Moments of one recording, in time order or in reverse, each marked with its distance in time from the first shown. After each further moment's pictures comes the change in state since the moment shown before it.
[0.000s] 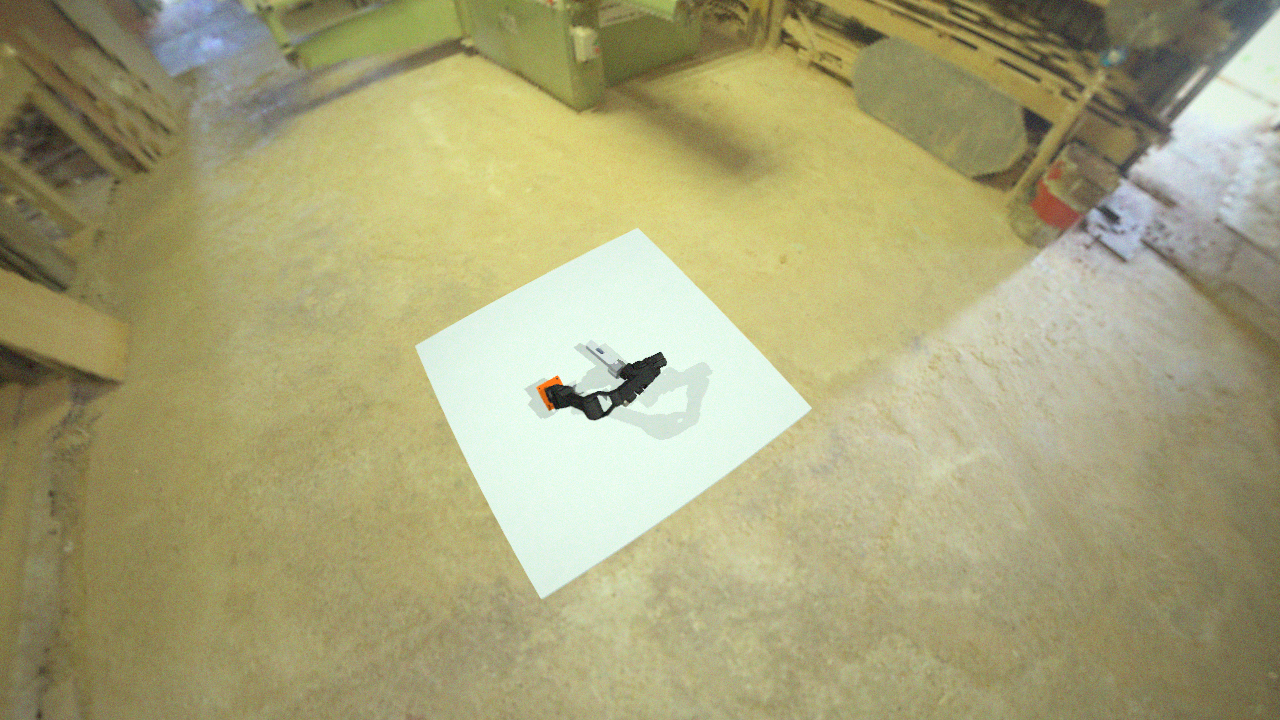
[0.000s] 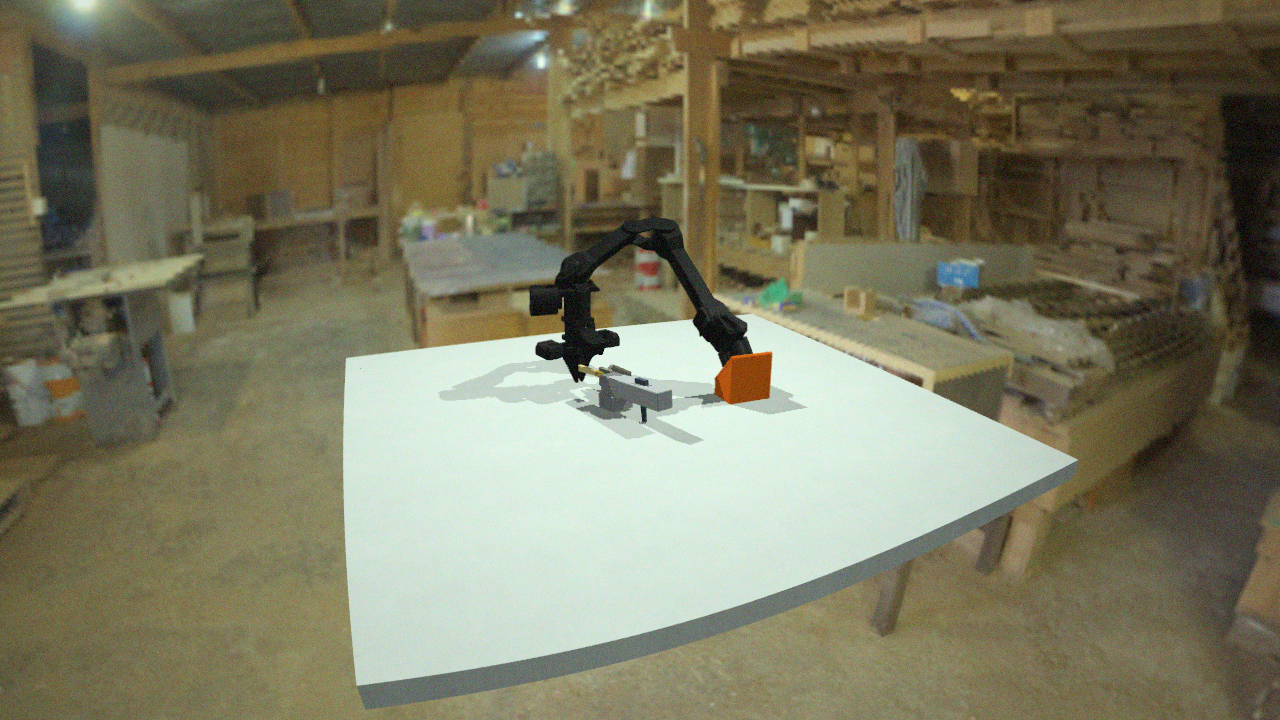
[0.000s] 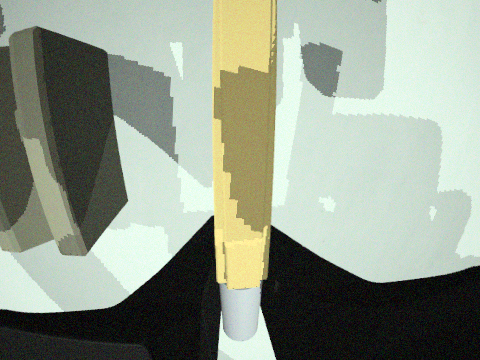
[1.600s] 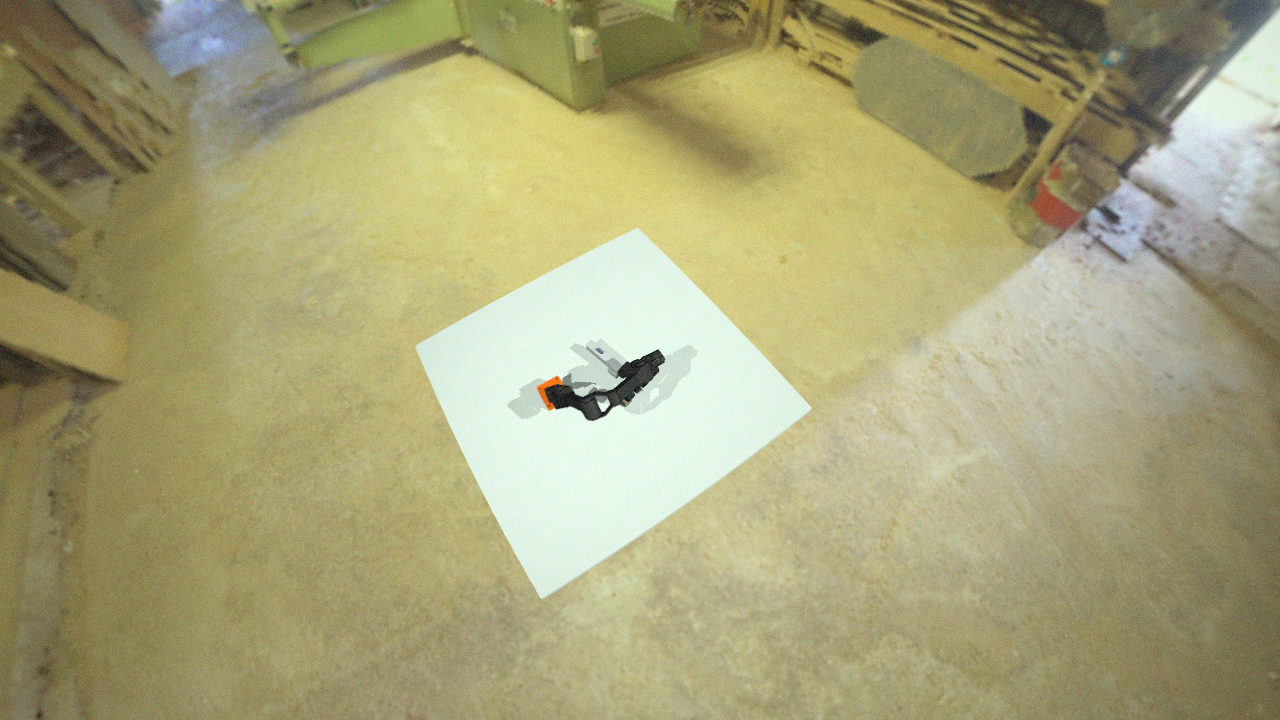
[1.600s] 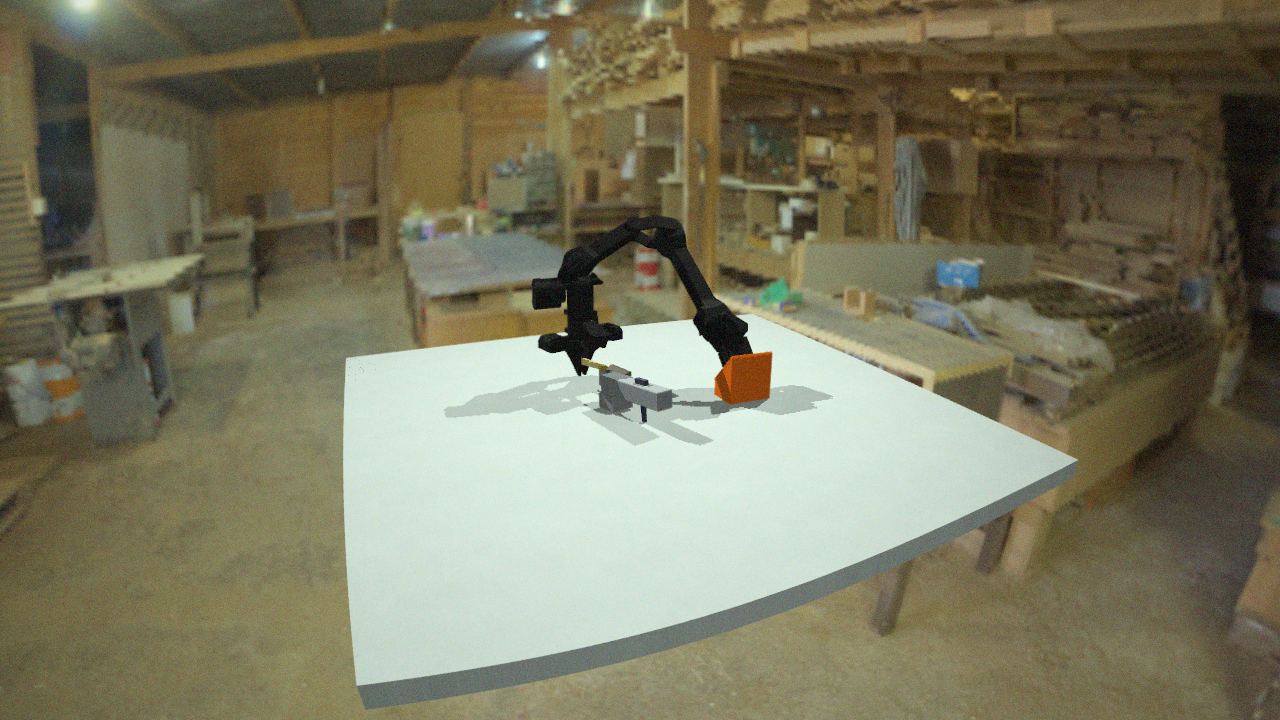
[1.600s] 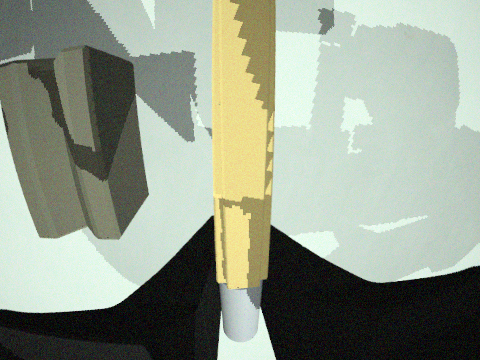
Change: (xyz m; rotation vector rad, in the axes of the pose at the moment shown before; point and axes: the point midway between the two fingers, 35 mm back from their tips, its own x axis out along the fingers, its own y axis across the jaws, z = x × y) arm -0.015 0.006 0.004 -0.001 -0.003 0.000
